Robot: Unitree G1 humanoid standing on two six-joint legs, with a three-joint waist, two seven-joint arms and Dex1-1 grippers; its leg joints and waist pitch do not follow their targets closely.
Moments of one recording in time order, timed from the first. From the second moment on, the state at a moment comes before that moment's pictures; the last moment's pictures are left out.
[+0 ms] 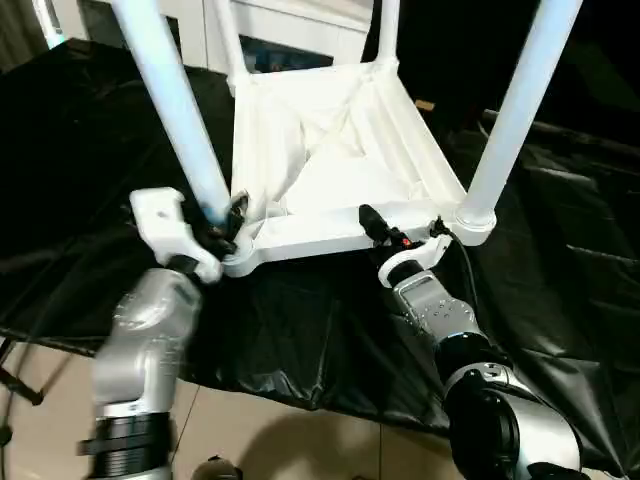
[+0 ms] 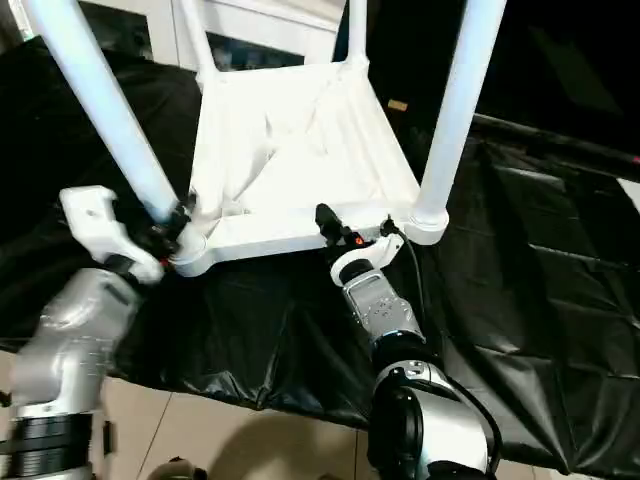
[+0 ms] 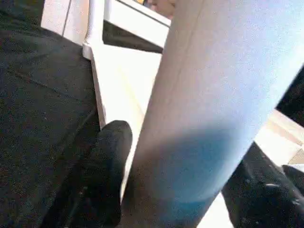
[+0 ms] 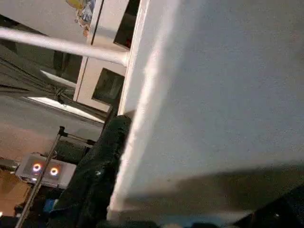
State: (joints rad) left arm -0.28 0.11 0.21 -0.07 -0.35 0.37 -0.24; right arm -0.75 0.09 -0.50 1.04 0.78 0.23 0.46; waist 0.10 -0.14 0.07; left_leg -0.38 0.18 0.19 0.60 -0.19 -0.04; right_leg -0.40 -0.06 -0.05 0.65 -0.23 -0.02
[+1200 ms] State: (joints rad) left arm -0.26 0.67 0.20 -0.51 -0.39 0.49 -0.63; right arm -0.55 -0.11 -0.22 0.17 0.33 0.24 0.02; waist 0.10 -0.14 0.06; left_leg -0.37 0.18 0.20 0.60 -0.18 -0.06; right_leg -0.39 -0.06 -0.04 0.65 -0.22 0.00
